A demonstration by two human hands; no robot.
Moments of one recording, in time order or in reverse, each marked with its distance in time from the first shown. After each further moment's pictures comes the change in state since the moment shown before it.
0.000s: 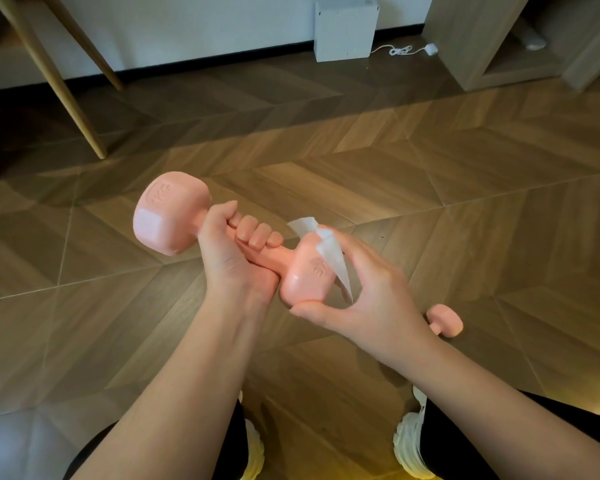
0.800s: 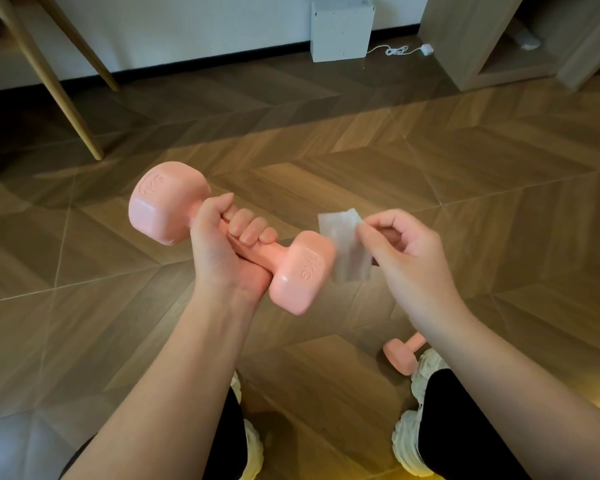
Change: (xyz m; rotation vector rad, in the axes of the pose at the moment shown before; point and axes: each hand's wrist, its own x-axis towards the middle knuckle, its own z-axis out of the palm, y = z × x) left_hand 0.001 0.009 -0.001 -0.034 -0.098 -0.069; right_hand 0.019 0.008 -0.028 0.325 0.262 0.238
